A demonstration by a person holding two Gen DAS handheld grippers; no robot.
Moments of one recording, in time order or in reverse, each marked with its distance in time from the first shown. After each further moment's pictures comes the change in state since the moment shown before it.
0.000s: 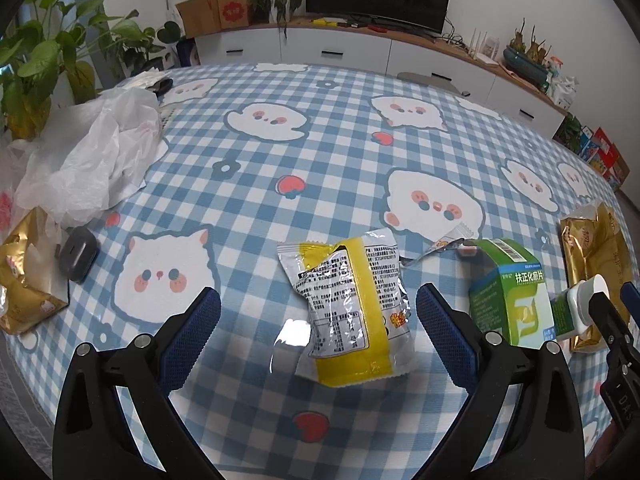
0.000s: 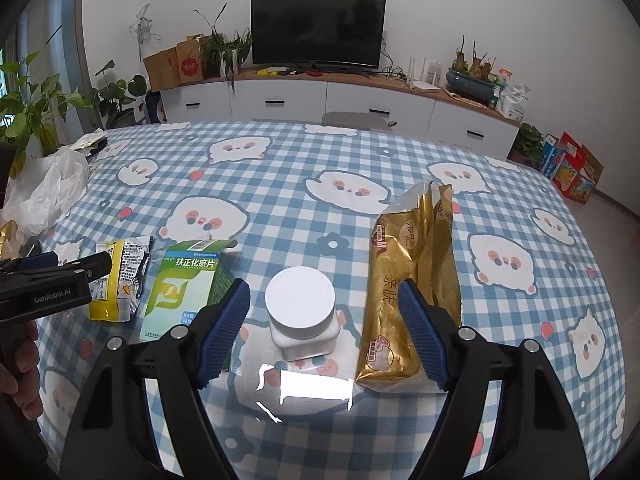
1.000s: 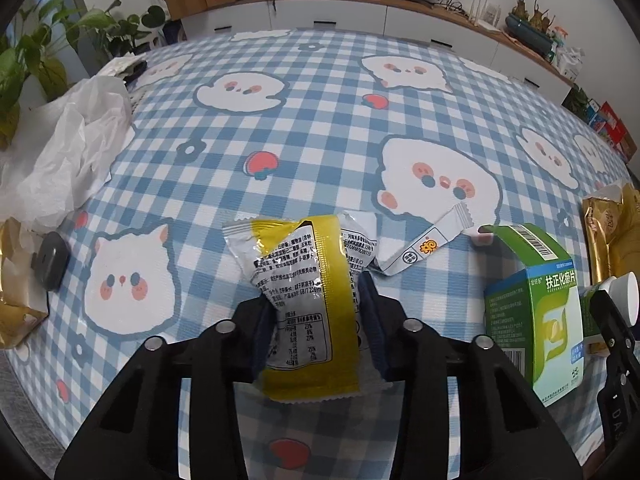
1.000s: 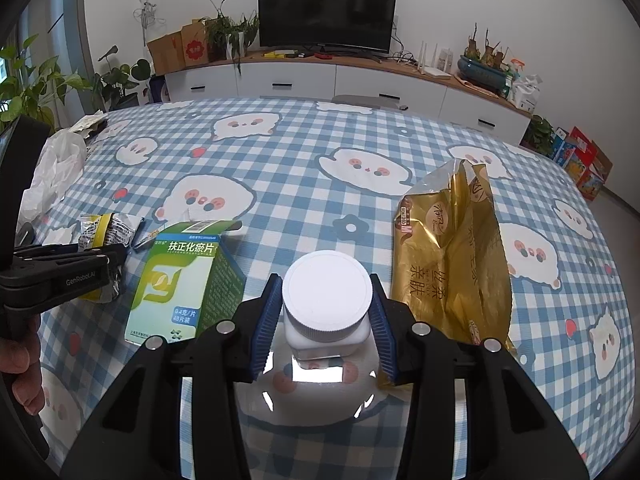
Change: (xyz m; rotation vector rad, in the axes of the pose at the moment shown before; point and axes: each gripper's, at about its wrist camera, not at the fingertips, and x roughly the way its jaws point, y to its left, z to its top) left arm 0.038 -0.017 0.004 0.047 0.109 0.021; right arm 0.026 0.011 -0.006 -0.021 0.052 0.021
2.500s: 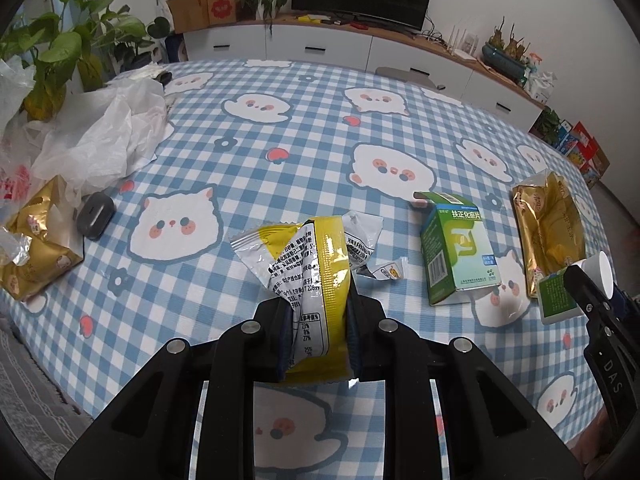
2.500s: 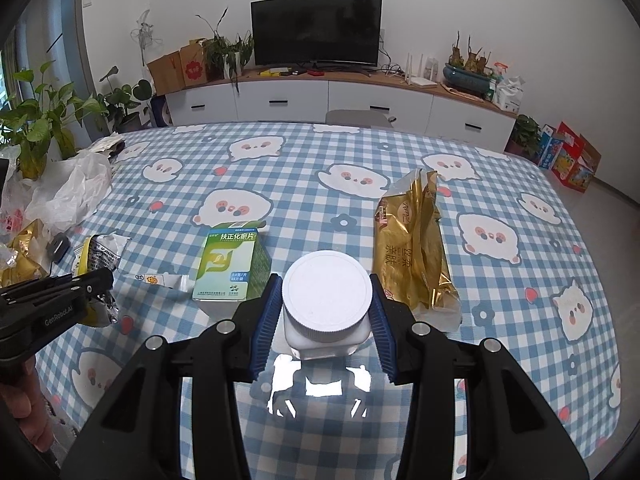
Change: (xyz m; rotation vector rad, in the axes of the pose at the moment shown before) left arm -0.095 0.015 -0.058 -0.029 -0.094 -0.094; right arm -0.086 0.000 -0.016 0.049 -0.043 -0.002
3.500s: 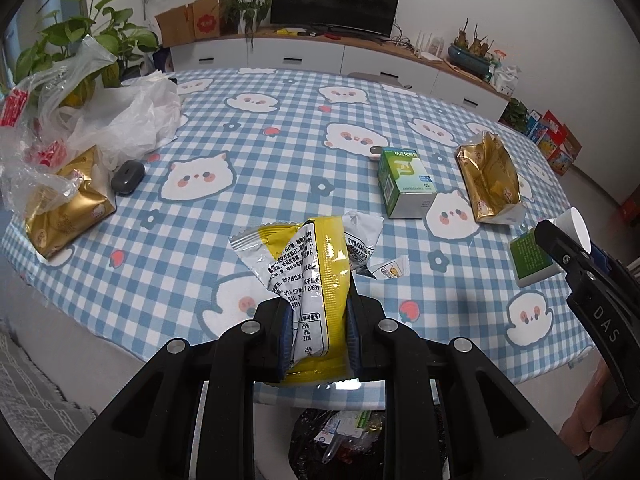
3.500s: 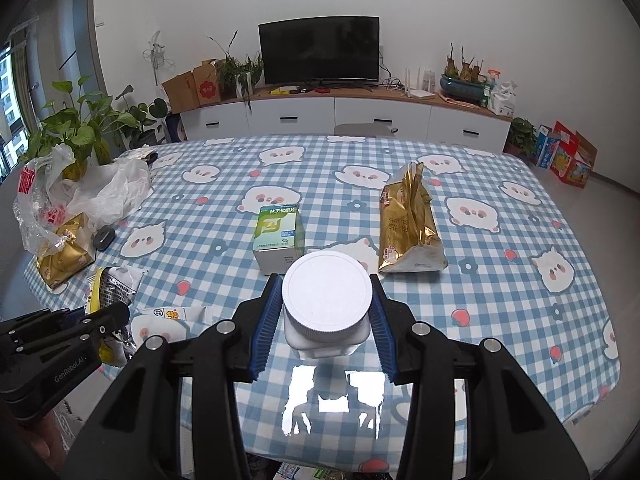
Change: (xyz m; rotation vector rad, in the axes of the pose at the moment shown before) left arm -0.087 0.006 -0.085 0.058 -0.043 -0.064; right arm -0.095 0.015 -0.050 0.033 -0.065 0.039
